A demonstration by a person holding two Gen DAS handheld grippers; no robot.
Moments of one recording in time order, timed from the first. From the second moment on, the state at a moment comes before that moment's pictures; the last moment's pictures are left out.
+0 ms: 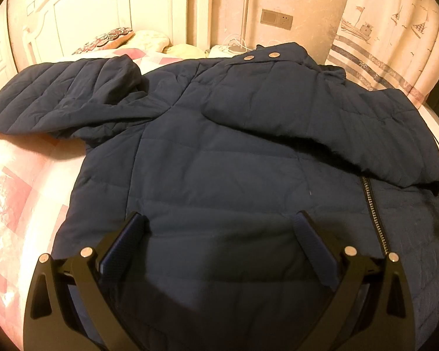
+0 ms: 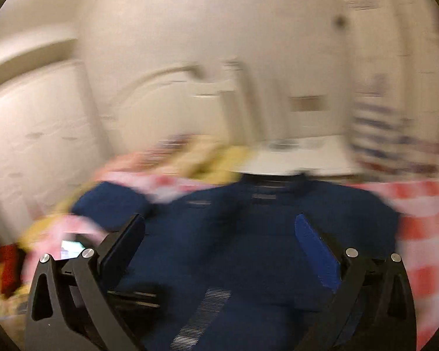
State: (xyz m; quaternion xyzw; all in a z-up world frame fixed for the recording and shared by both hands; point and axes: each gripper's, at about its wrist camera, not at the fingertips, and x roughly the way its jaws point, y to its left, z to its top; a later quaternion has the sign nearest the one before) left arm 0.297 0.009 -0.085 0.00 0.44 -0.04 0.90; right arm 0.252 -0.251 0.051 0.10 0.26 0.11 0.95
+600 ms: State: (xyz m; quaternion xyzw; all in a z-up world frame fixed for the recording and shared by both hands) left arm 0.332 0.016 -0.061 -0.17 0.50 -0.14 0.84; right arm 0.289 -0.329 -0.066 0.07 0.43 -0.10 0.89
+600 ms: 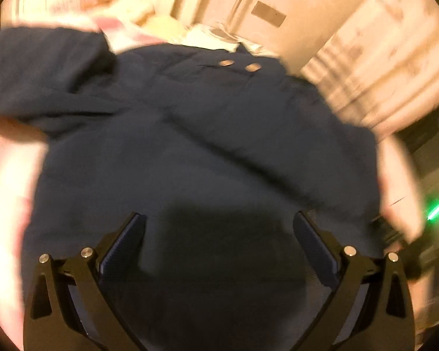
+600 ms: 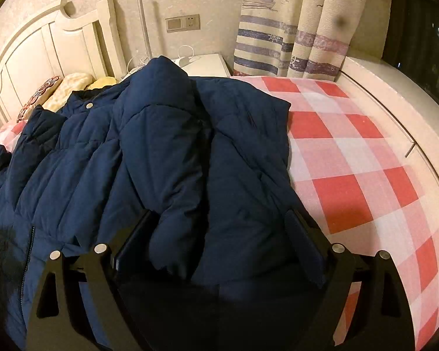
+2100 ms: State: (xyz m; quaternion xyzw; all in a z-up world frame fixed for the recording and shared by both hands) left arm 0.346 0.038 -0.045 -0.23 0.35 -0.06 0.91; right arm 0.253 -0.372 -0.065 0.27 0.34 -0.03 0.90
